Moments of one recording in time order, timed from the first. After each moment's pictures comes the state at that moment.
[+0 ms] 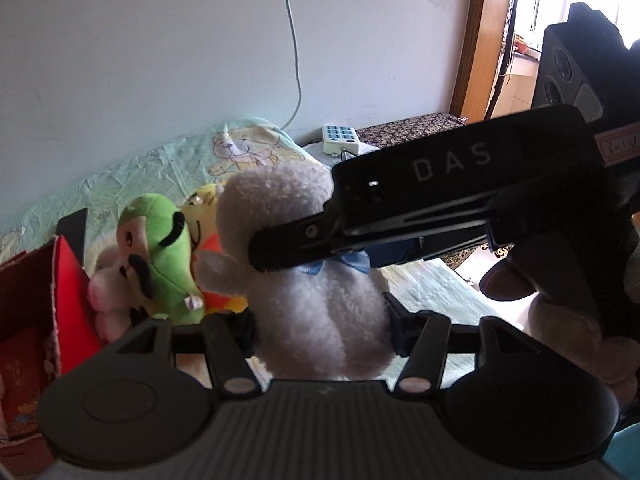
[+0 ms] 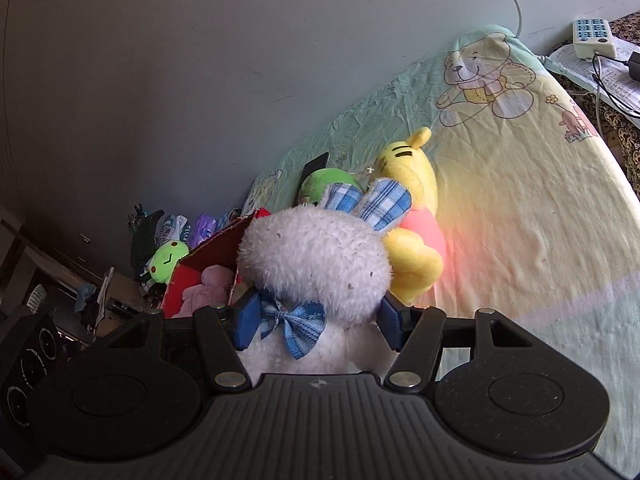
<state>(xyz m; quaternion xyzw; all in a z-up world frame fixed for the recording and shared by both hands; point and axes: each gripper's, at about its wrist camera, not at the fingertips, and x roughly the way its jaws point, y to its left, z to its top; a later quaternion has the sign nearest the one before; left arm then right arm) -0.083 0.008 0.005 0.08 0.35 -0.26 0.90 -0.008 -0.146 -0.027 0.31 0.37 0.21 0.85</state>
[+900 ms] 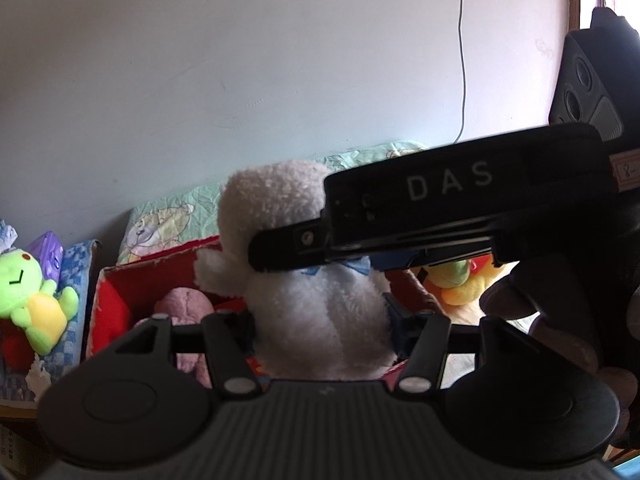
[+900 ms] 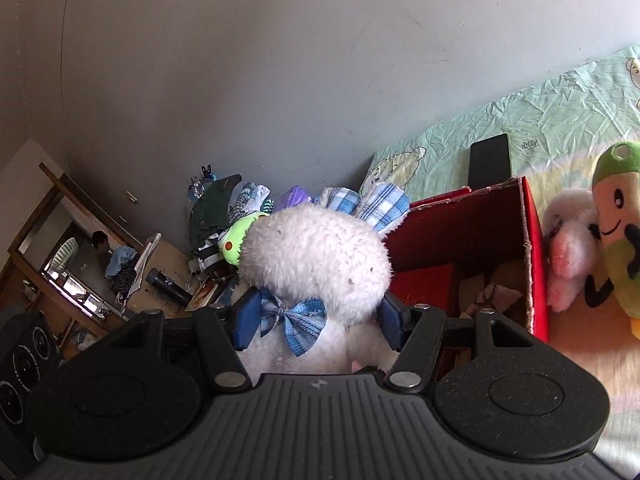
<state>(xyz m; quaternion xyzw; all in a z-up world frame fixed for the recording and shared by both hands) -0.080 0.249 0.030 0.07 0.31 -0.14 0.94 0.045 0.086 -0.008 0.27 0.34 0.30 0.85</state>
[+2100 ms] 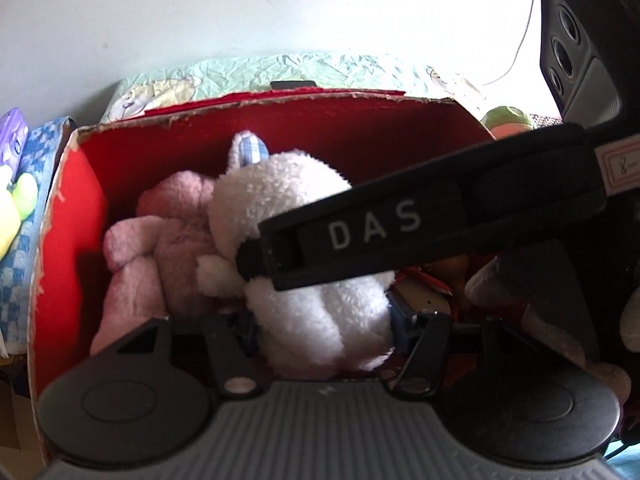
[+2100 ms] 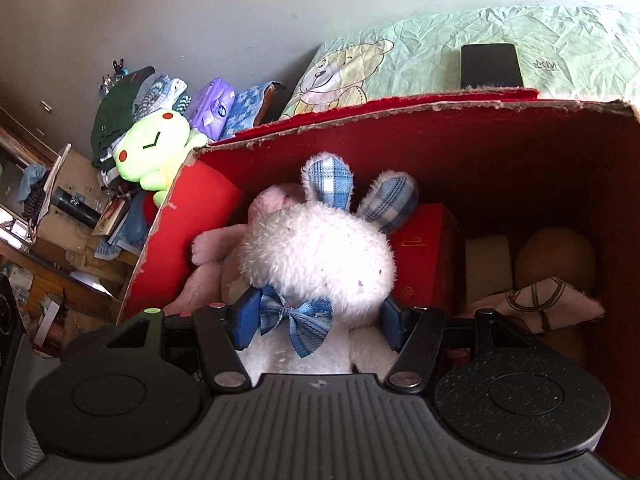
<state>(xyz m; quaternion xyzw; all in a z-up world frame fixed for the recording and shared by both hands) -0.011 0.321 -0.054 -0.01 0.46 -0.16 0.88 0.125 0.174 -0.073 0.15 0.50 0.24 0.82</state>
